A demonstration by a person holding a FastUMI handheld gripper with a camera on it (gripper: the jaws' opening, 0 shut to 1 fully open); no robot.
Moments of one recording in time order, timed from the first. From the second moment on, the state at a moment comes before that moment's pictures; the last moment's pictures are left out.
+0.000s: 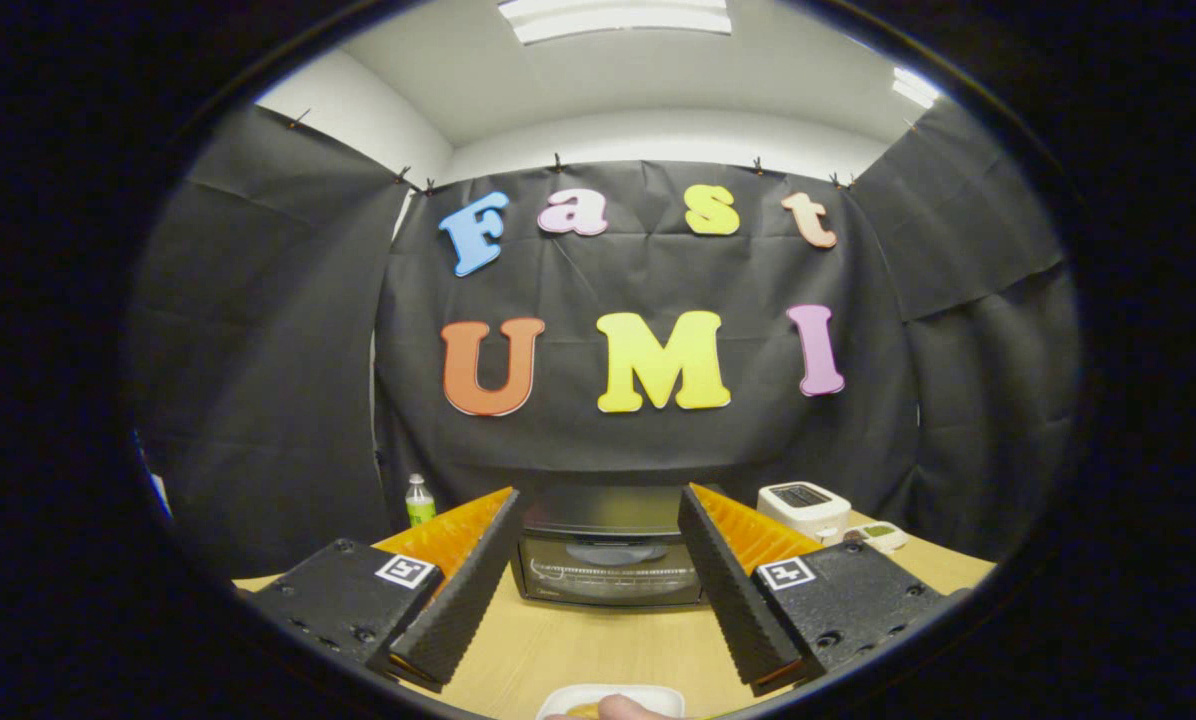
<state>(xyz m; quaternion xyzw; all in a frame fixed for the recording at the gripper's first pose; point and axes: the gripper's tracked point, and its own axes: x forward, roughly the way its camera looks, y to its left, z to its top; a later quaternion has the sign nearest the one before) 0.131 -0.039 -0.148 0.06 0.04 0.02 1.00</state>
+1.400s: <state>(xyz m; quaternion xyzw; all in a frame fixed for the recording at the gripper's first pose) 0.323 -0.039 -0.322 0.04 0.19 -0.01 0.98</state>
